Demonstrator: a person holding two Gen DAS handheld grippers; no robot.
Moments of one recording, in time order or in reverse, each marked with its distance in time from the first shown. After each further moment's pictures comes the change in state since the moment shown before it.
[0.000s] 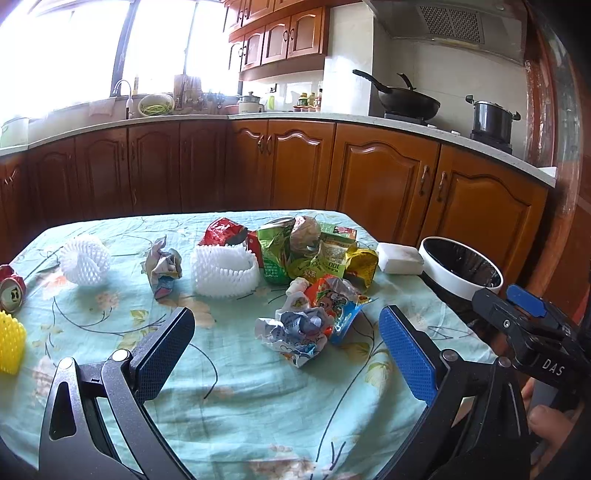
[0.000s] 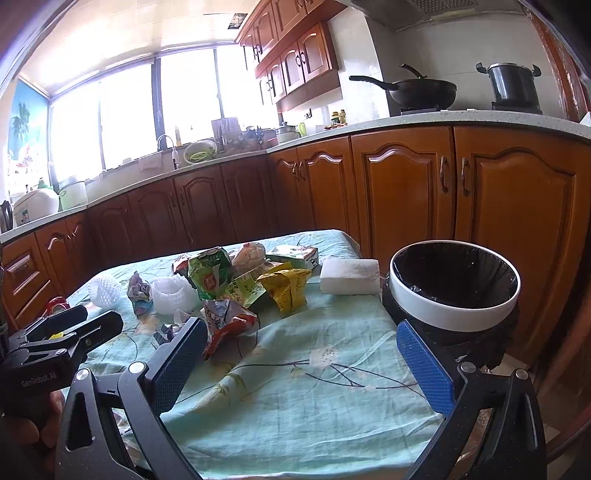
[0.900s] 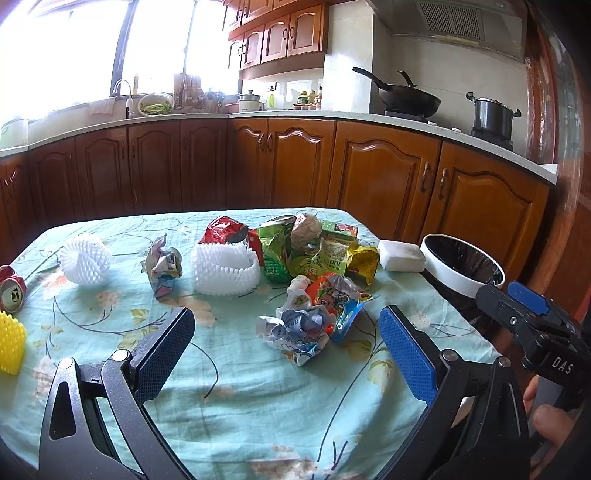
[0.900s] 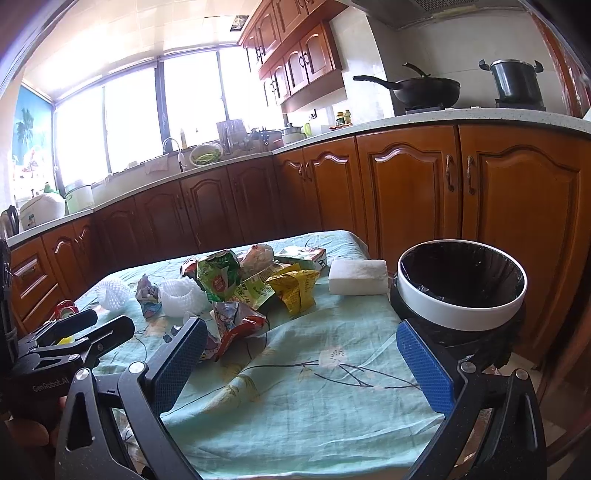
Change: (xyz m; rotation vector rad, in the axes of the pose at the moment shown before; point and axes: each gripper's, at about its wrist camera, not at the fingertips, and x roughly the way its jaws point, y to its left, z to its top) left arm 0.003 0.000 -0.002 0.004 0.007 0.004; right arm -0.002 0.004 0.000 0.013 -0.003 0.028
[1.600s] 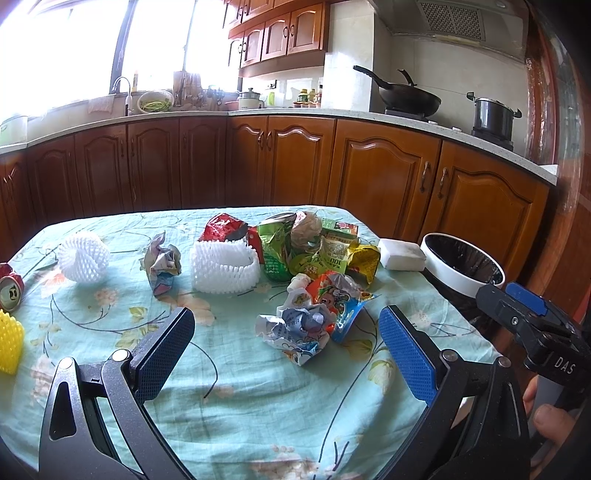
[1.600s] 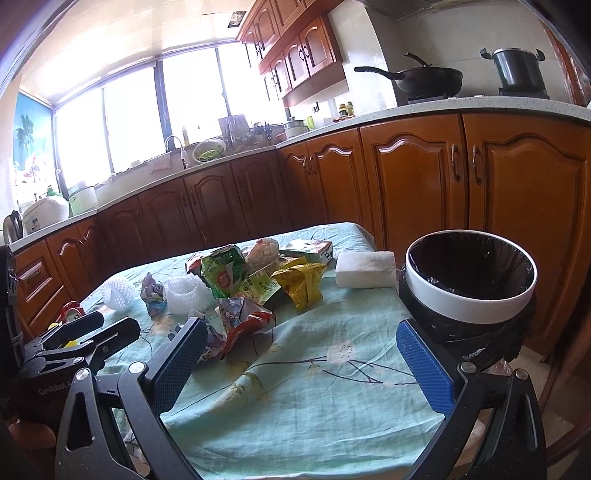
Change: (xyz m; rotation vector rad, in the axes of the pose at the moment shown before) left arm 0.001 -0.001 0.000 -0.001 0.009 -0.003; right arm 0.011 0.001 -0.002 0.026 0.034 0.031
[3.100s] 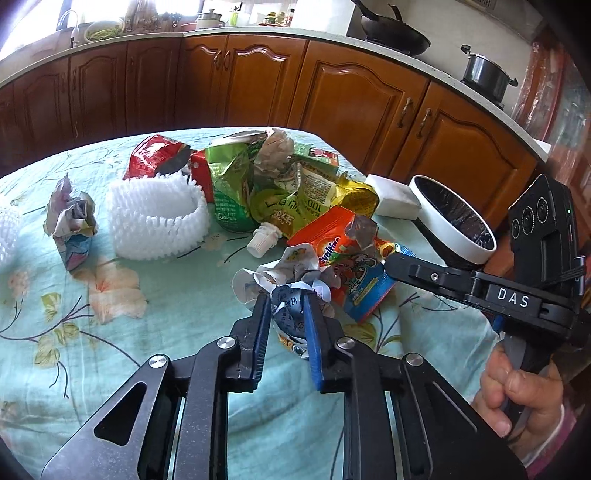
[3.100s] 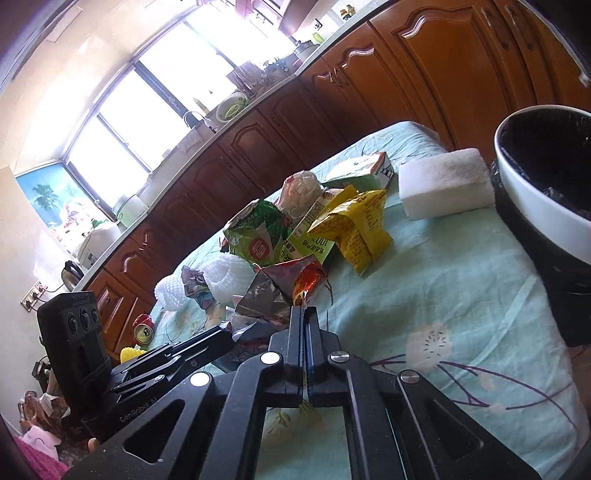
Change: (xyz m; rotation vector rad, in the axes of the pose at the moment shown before) left arm 0.094 0.001 0.007 0.005 0.323 -0.212; right arm 0.100 -0.039 0.009 0.294 0.309 0.347
